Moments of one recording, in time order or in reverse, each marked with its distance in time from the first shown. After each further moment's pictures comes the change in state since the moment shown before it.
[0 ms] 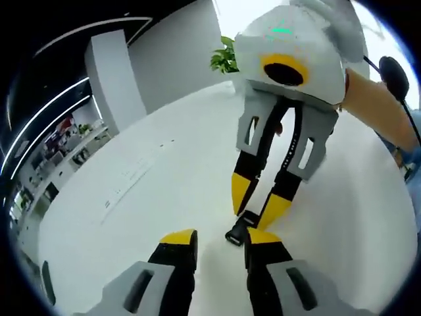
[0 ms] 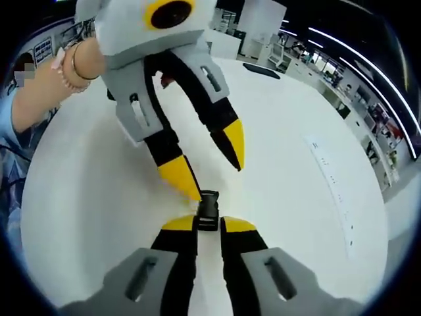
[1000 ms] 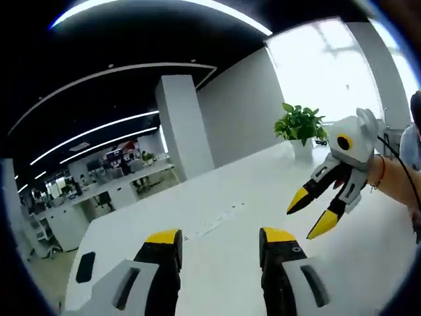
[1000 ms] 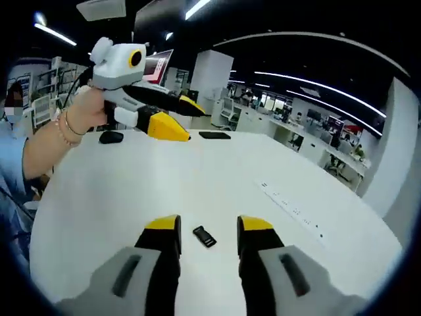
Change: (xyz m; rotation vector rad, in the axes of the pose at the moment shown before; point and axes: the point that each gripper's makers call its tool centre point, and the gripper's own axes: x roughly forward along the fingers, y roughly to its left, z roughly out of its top) left arm -0.132 0.062 0.072 -0.156 -0.399 0.395; right arm -0.107 -0.016 0.043 0.219 -0.462 -0.285
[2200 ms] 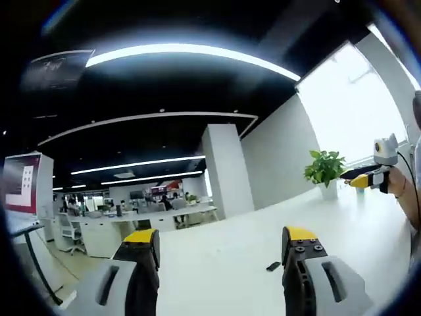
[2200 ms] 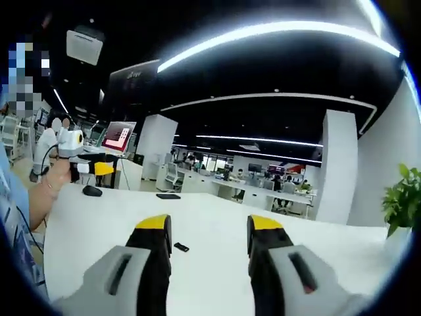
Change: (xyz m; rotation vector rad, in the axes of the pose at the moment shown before) left arm -0.159 -0.009 -0.024 -0.068 -0.313 0.276; right arm -0.186 0.012 0.007 0.027 -0.421 -0.419
